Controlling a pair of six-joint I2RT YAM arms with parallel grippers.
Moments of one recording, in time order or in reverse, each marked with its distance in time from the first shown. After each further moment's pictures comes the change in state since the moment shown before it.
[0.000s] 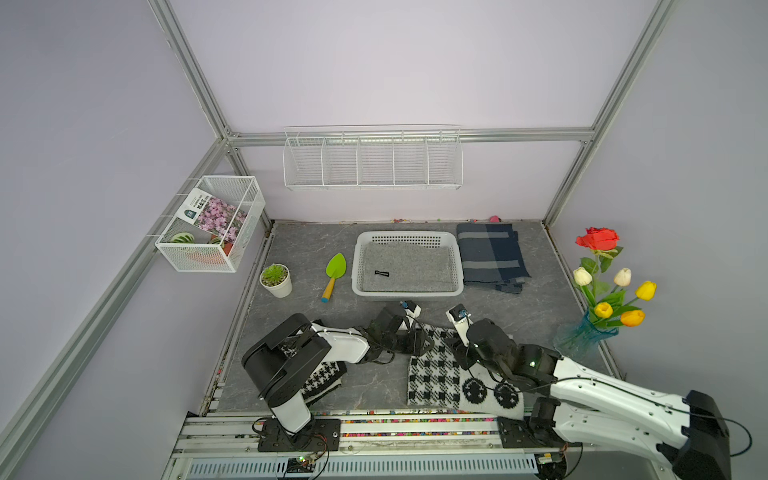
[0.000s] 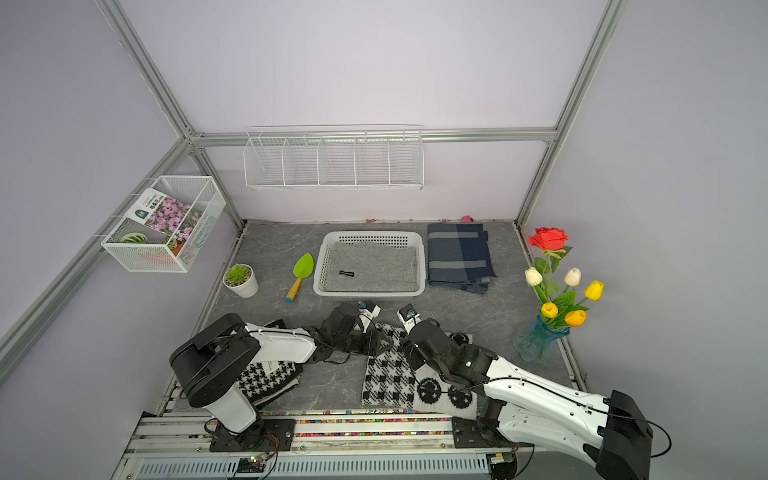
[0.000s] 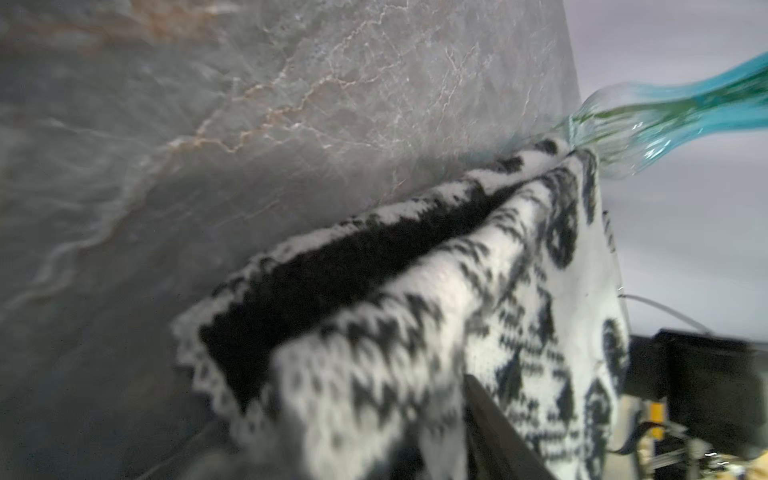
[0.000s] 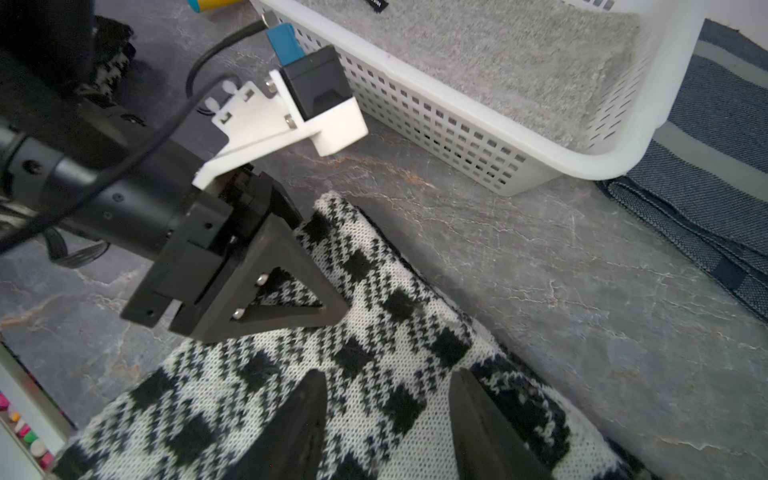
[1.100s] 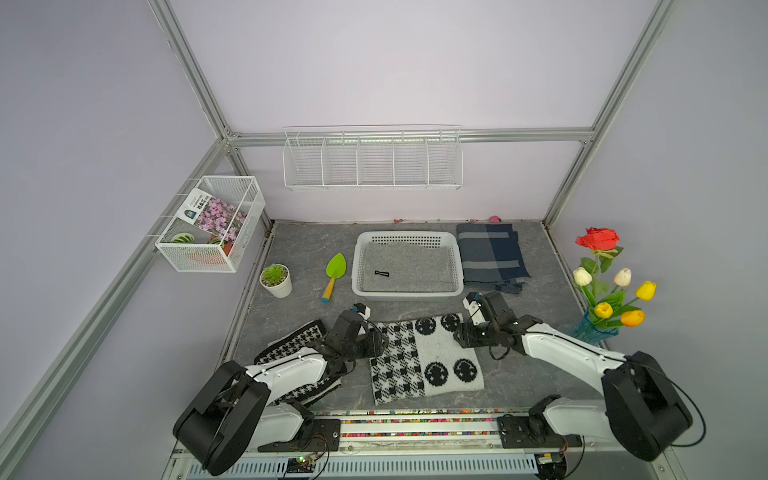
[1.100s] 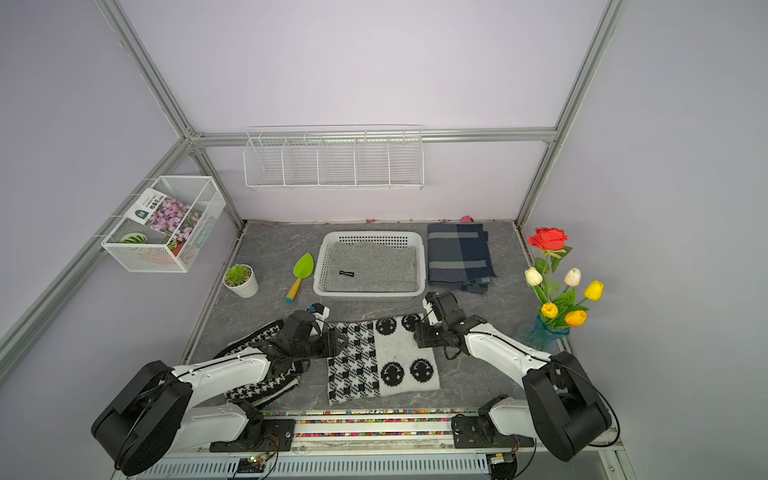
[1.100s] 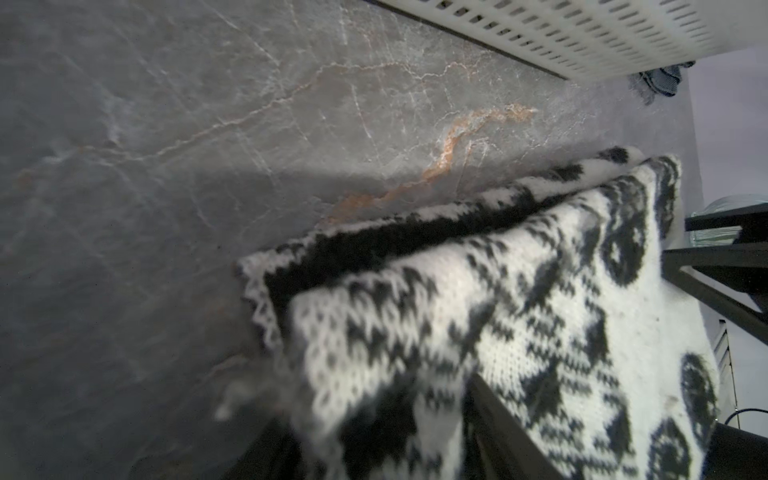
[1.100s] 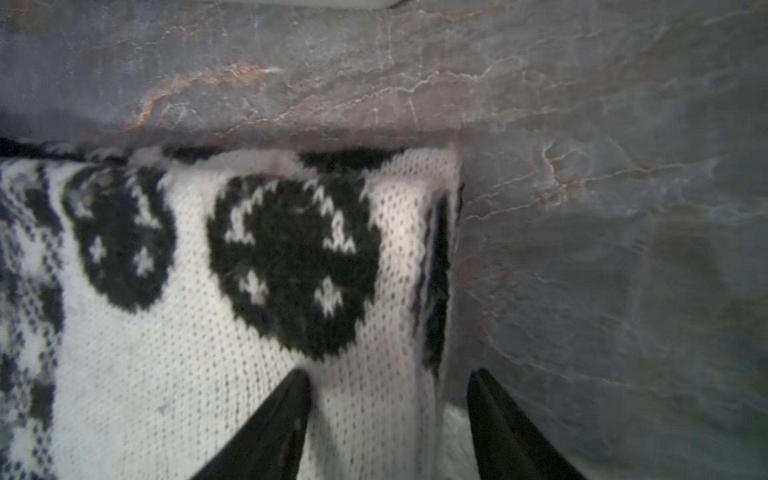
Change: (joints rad) left arm 0.249 -0.455 -0.292 -0.241 -0.204 0.032; right arm -0.521 0.391 0.021 0.055 -0.505 0.109
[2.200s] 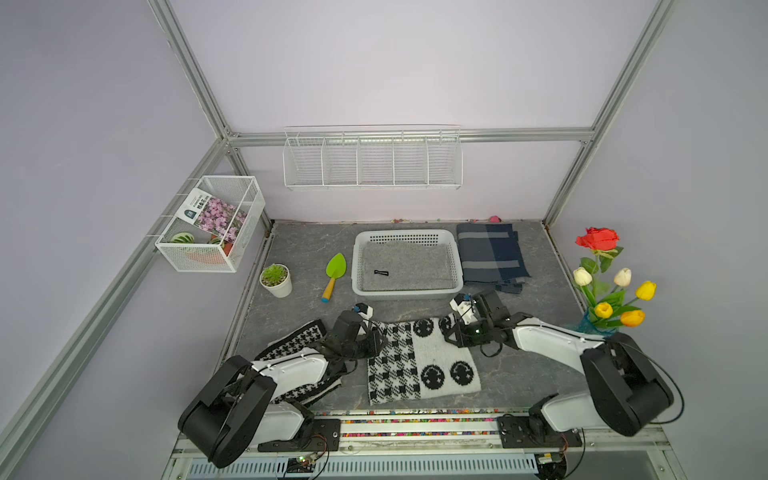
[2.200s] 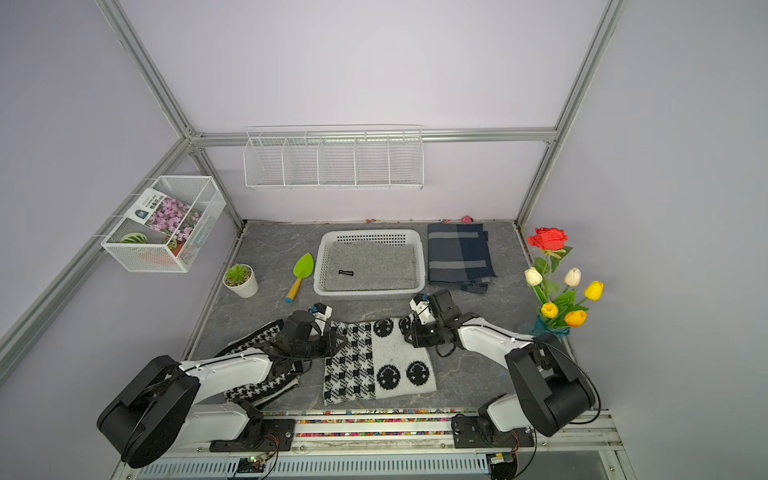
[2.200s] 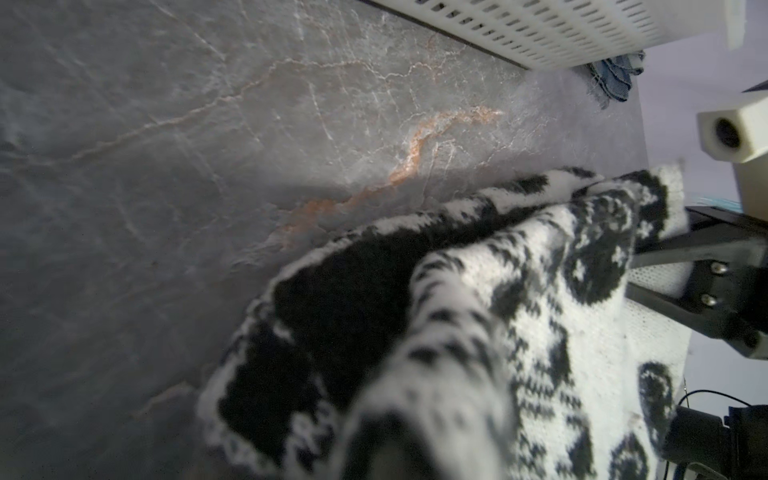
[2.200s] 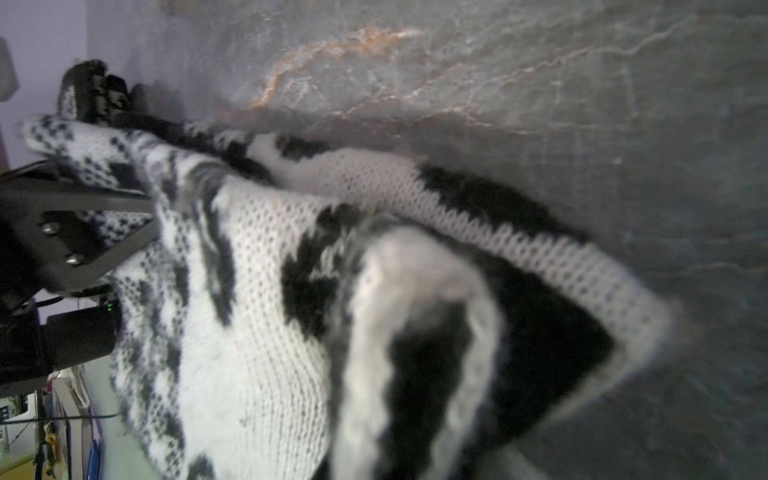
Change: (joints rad) left arm 0.004 0.035 -0.015 0.102 0.076 -0.014; right arm 0.018 0.047 -0.006 0.116 -0.277 0.012
